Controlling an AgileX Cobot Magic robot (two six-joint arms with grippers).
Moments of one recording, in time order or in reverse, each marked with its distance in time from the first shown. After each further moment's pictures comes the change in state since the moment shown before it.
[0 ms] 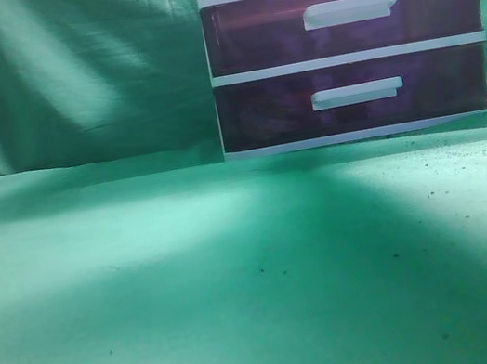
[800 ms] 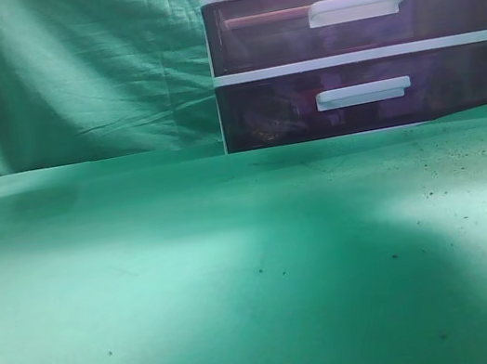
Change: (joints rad) left arm 0.000 0.000 0.000 0.008 -0.007 0.000; right arm 0.099 -0.237 0.278 -0.156 0.118 0.095
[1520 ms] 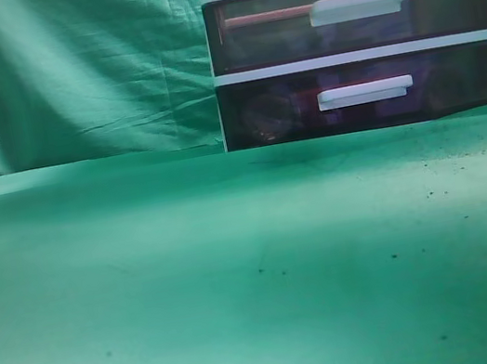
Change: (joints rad) left arm 0.000 0.002 -0.093 -0.274 -0.013 0.225; right arm 0.000 -0.287 0.264 -0.050 -0.050 0.012
